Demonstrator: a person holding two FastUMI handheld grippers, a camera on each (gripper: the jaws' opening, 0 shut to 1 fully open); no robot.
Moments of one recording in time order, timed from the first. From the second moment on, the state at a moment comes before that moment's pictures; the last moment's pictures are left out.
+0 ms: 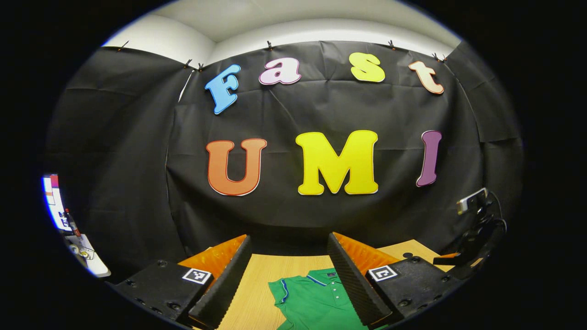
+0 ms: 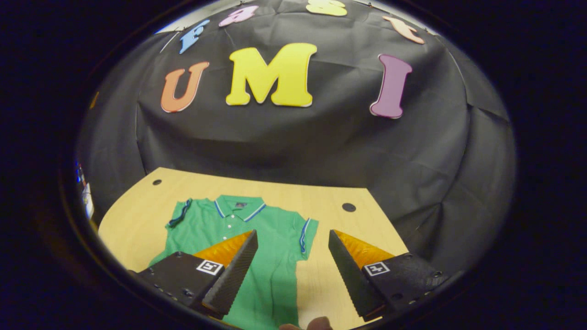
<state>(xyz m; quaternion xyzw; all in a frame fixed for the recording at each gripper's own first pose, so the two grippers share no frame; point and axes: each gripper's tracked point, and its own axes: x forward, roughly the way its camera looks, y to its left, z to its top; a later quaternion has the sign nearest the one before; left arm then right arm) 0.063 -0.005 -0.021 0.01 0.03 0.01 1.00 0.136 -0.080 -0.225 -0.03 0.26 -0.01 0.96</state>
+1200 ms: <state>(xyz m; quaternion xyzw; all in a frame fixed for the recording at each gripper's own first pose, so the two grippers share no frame) 0.115 -0.025 -0.018 0.03 0.04 0.04 1.00 0.236 -0.120 -0.410 0.05 0.47 -0.02 0.88</state>
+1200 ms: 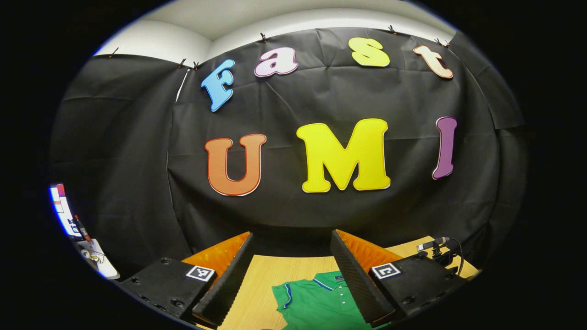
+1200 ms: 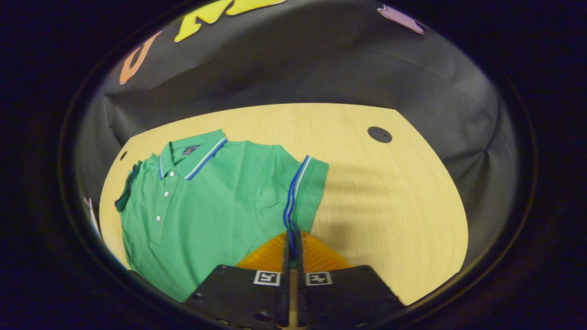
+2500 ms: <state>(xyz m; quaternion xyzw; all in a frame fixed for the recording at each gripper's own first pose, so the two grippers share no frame) 0.065 0.048 -0.039 0.00 0.07 0.12 0.99 0.243 0.089 -0.322 0.08 0.42 0.12 0.90</state>
